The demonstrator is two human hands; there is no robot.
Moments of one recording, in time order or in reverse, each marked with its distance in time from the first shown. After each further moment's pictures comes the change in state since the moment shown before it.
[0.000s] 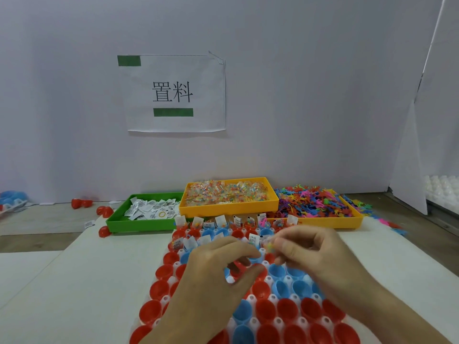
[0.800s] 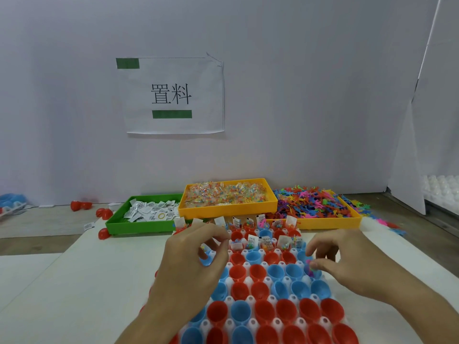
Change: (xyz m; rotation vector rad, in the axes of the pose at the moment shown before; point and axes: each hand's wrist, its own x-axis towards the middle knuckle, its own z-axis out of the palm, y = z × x) left_hand 0.007 -0.012 -0.018 0.120 0.123 -0.121; right_hand 0.009 0.022 -0.060 -0.867 -0.005 0.049
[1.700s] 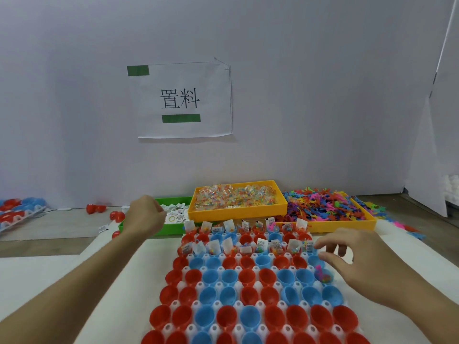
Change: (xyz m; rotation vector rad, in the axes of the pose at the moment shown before) left_hand 0.098 -0.161 -0.029 0.463 -0.021 -0.620; right_hand 0.000 0.002 0.003 -0.020 0.116 -0.072
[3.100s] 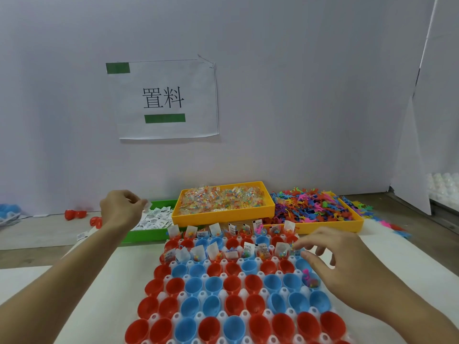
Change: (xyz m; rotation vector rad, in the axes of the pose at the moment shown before) left_hand 0.021 0.005 0.001 -0.345 0.177 -0.115; right_hand 0.004 -0.003 0.011 0.003 0.053 -0.069
